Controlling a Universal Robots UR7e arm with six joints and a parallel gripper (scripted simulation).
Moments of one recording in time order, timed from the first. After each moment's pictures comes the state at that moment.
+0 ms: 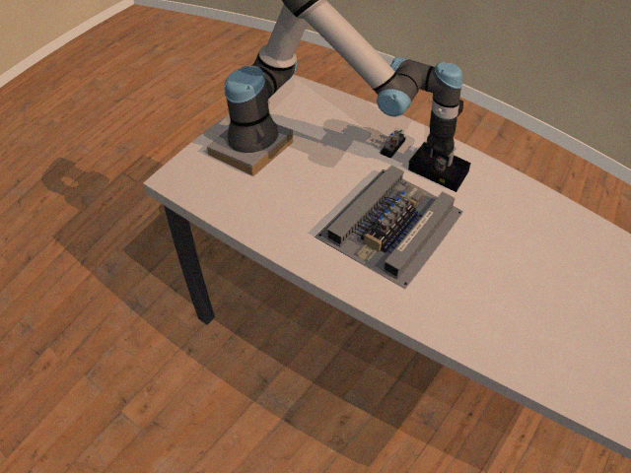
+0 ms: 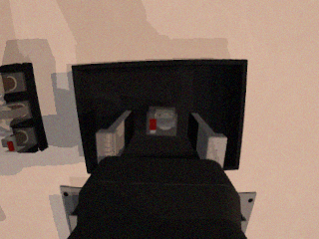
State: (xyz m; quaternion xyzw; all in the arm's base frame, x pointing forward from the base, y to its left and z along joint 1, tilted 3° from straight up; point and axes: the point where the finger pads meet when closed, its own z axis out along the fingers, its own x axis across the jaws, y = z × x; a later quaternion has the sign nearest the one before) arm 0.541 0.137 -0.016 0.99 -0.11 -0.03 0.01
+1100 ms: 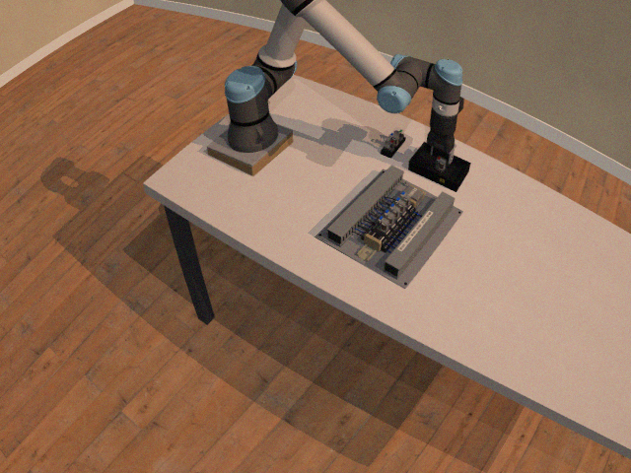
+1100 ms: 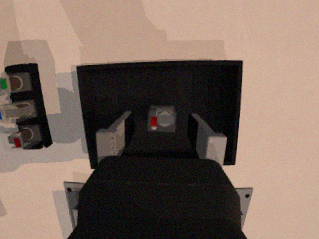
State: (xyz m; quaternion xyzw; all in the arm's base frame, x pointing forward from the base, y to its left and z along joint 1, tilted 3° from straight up) arm 0.542 0.137 -0.006 0.99 -0.11 -0.03 0.01
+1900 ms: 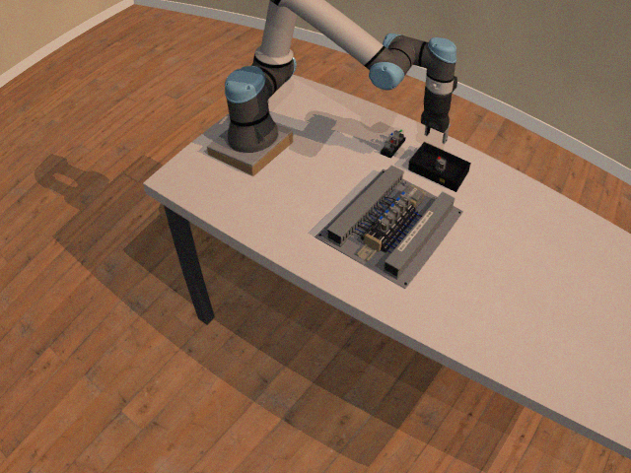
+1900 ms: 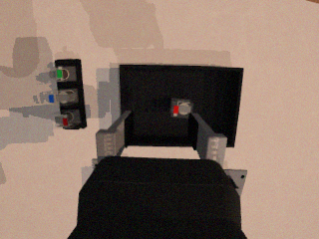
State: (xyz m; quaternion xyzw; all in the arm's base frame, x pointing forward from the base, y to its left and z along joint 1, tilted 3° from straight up) arm 0.519 0.142 0.058 1.00 -0.09 -0.03 0.01
